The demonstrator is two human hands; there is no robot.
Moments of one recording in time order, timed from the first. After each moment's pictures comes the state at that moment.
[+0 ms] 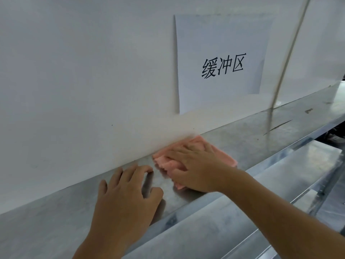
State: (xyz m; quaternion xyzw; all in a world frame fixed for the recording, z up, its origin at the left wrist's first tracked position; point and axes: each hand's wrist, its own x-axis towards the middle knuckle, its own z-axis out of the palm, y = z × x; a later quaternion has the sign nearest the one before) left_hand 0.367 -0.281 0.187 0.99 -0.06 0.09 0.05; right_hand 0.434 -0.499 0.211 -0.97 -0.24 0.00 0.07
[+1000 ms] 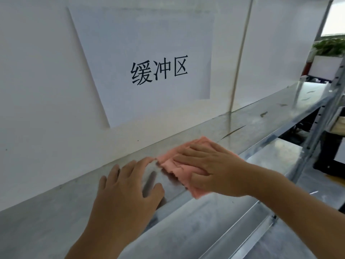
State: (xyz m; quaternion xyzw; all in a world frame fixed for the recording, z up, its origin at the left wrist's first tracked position) left_hand 0.416 -0.429 0.193 0.98 -0.10 0.10 0.14; right_hand 0.445 -0.681 0.208 -0.96 -0.26 0.03 0.05
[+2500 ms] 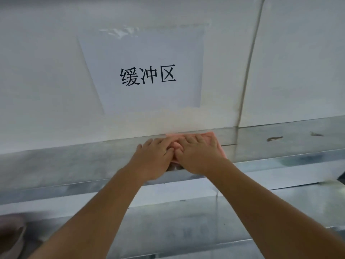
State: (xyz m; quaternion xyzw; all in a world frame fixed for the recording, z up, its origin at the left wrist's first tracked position) left_hand 0.469 -0.593 0.201 0.98 0.01 0.09 0.17; right_hand 0.531 -0.754 0.196 -0.95 -0.28 0.01 0.09
